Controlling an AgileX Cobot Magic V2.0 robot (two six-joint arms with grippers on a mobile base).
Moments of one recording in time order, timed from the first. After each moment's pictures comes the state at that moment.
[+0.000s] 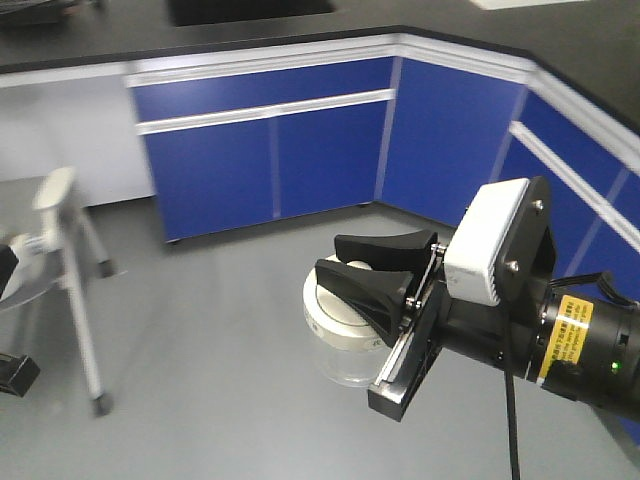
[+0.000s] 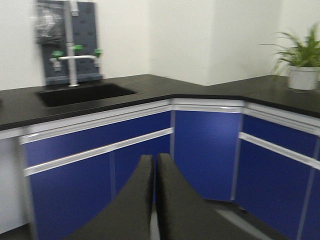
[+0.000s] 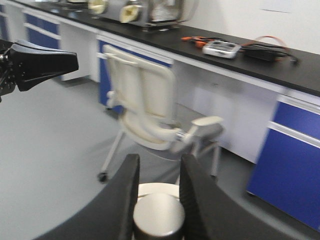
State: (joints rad) left arm -0.03 0.77 -0.20 0.44 -0.58 -0.37; right arm 0.53 1.15 -0.61 -1.02 -0.57 0.79
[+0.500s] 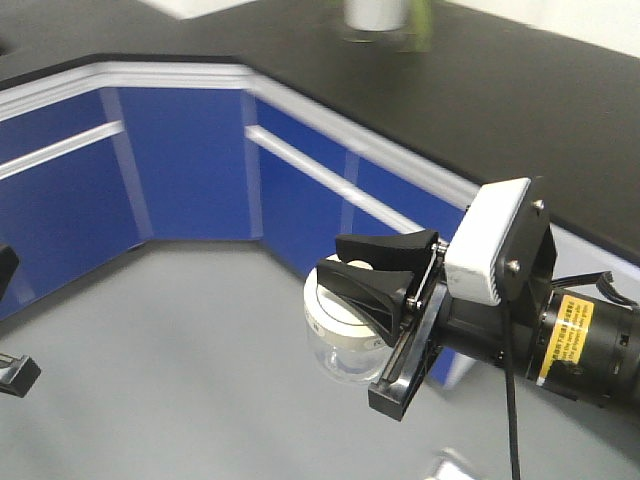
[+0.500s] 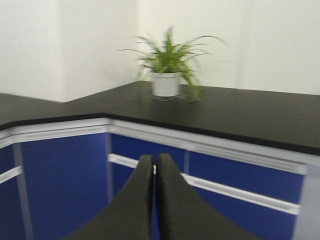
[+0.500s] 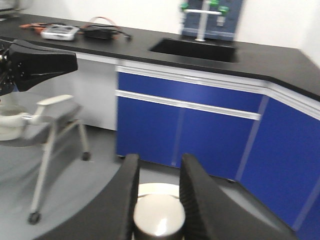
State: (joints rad) left arm -0.03 0.77 -0.20 0.44 -0.58 -0.37; right arm 0.53 1.15 -0.61 -1.02 -0.57 0.79
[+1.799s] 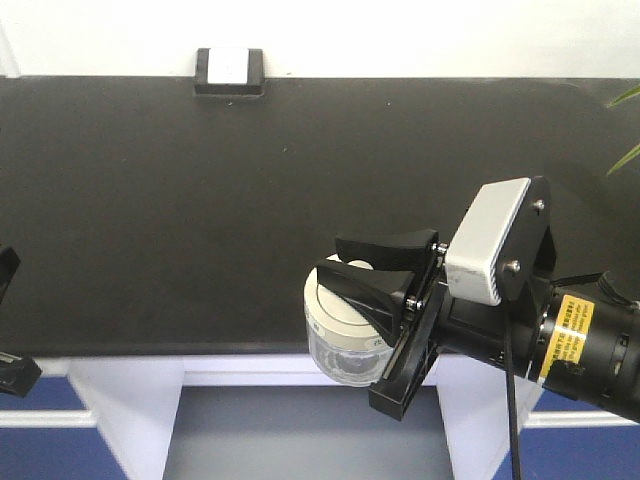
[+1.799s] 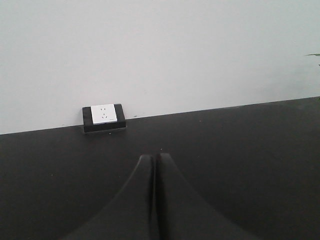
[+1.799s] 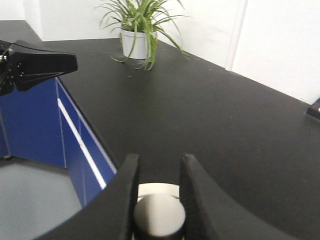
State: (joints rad) left arm -0.03 0.77 -0.20 0.44 -0.58 -0.37; right arm 0.53 1.15 -0.61 -1.02 -0.57 0.79
